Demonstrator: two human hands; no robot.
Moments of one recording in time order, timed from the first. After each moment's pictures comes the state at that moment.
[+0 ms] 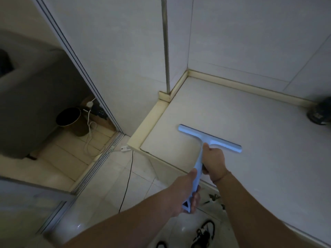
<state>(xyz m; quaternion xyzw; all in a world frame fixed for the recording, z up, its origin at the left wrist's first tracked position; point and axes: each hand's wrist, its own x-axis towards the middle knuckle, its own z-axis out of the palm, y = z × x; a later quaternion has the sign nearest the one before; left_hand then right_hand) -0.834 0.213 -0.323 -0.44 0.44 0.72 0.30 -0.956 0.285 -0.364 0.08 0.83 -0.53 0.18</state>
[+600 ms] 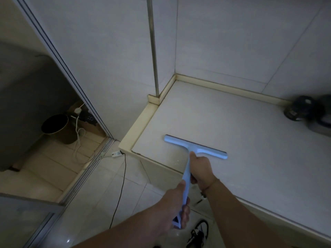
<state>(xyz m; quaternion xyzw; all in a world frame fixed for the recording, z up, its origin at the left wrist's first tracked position) -0.797 0.224 -0.319 -0.45 0.48 0.69 0.30 -0.915 0.293 -0.352 0.10 0.81 -0.53 0.24</state>
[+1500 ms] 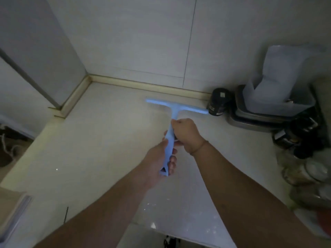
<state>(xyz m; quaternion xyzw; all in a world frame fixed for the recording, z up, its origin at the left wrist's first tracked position) -1.048 0.418 -0.308 -0.28 0.58 0.73 0.24 -1.153 0.501 -0.334 0.09 0.78 -0.59 0.19</state>
